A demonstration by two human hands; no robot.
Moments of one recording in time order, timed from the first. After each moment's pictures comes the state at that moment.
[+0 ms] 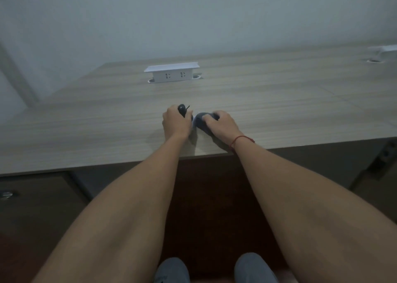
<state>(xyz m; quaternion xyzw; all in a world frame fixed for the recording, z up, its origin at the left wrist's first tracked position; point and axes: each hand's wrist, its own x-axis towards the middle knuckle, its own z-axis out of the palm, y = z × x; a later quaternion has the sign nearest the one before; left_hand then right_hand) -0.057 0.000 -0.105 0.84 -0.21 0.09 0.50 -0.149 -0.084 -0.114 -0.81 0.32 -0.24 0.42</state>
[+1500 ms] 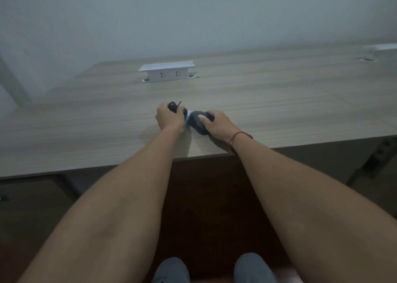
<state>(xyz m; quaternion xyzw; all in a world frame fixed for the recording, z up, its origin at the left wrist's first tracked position) -0.046 -0.008 -0.098 0.80 -0.14 0.01 0.59 -0.143 -0.094 -0.111 -0.86 0.30 -0.18 0.37</state>
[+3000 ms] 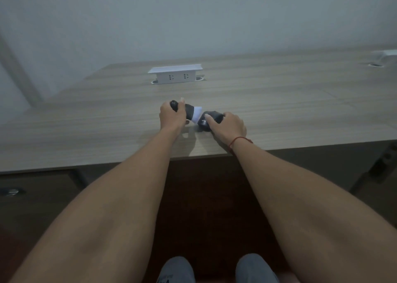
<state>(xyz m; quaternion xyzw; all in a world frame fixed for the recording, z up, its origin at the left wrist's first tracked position) -0.037 0.015 -0.090 0.73 -0.19 -0.05 0.65 -0.144 -0.082 -0.117 -0.82 0.42 -0.27 0.30</state>
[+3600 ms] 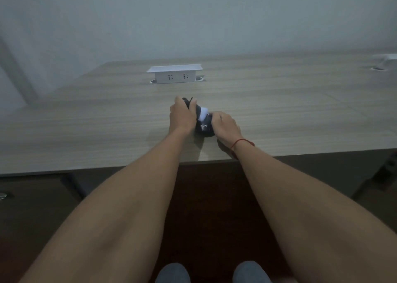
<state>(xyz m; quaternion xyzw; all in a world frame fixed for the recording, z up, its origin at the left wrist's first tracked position) -0.047 -0.009 -0.084 0.81 -0.27 0.04 0.53 -0.131 -0.091 -0.110 -0.83 0.32 -0.23 0.38</state>
